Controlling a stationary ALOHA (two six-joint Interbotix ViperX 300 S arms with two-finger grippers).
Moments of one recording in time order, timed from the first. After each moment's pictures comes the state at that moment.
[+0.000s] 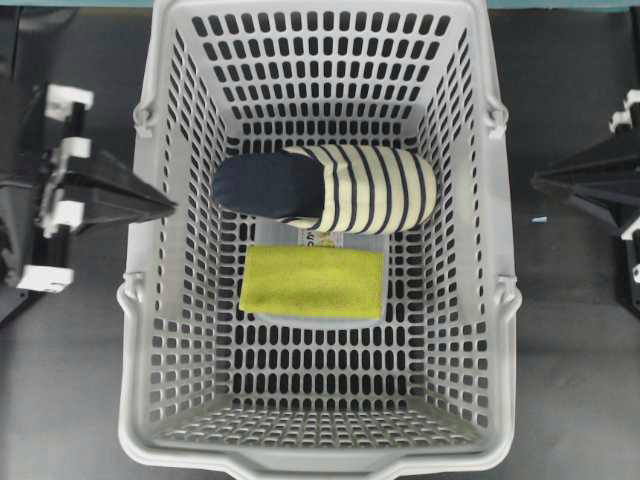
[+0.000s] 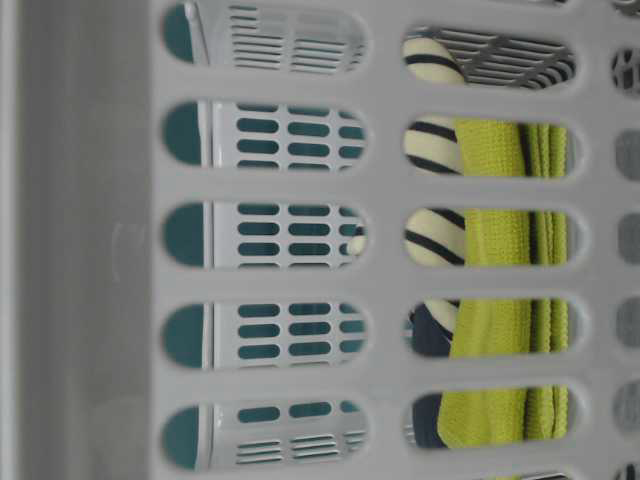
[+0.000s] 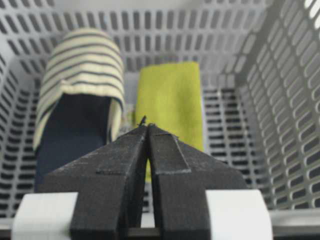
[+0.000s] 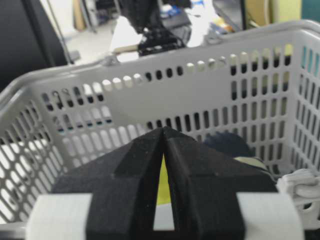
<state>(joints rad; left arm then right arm) -0.03 -0.72 0.71 0.04 0.34 -0.03 -0.04 -0.96 1.14 0.02 -0.15 0.14</state>
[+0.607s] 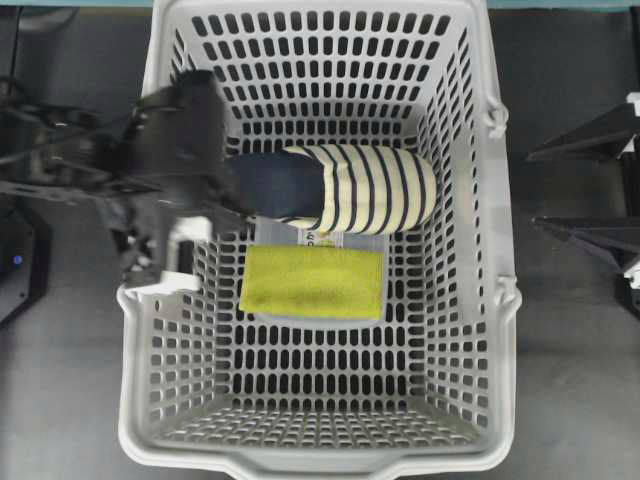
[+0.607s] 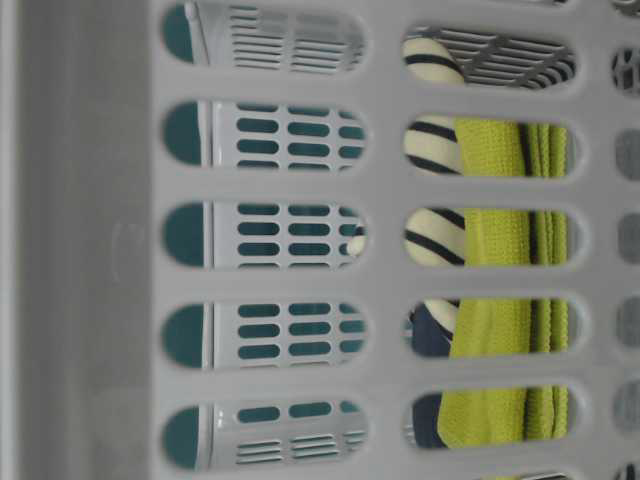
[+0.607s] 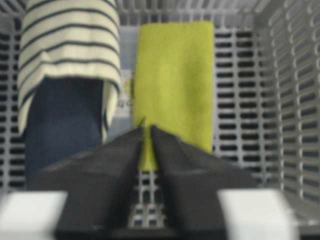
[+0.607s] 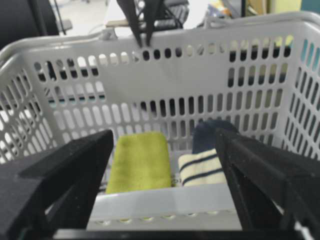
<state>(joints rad) -0.02 -0.34 0.34 0.04 0.67 -0.03 -0.03 -0.97 1.13 0.02 -0.08 0.06</state>
